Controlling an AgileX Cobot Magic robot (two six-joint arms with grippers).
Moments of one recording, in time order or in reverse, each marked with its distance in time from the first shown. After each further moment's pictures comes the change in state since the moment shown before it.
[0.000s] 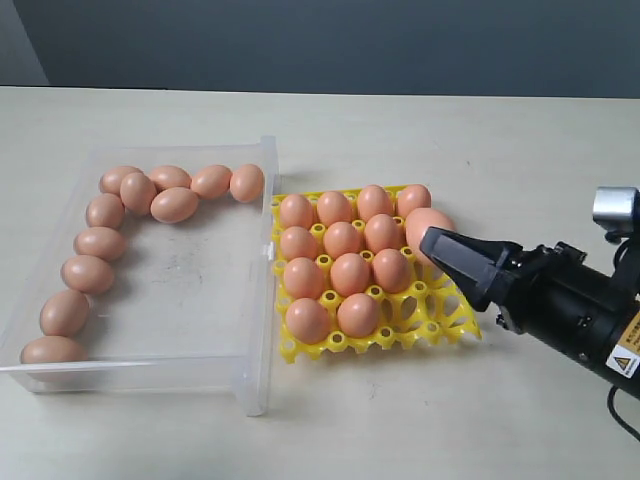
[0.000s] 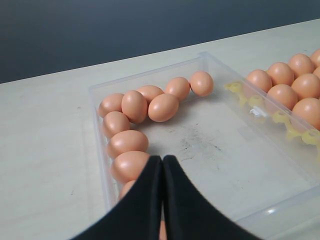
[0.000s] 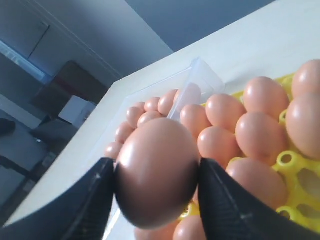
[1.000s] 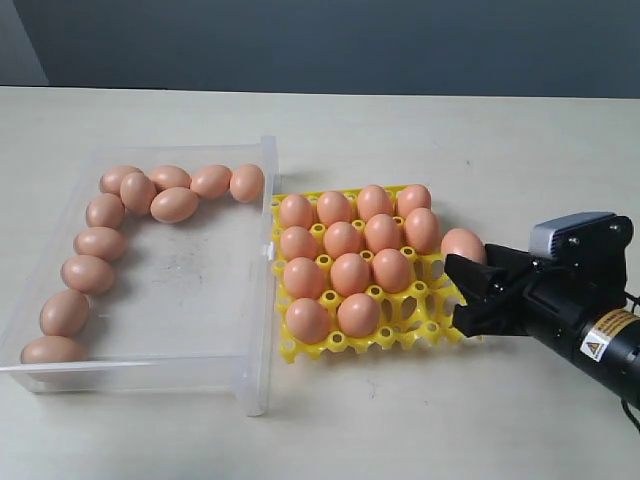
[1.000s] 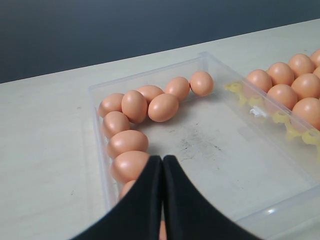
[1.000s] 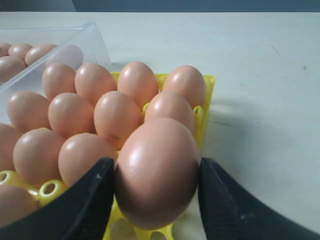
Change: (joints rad) left arm 0.000 0.000 0.000 0.000 0.000 0.000; right arm 0.000 0.261 -0.030 0.249 -0.001 -0.643
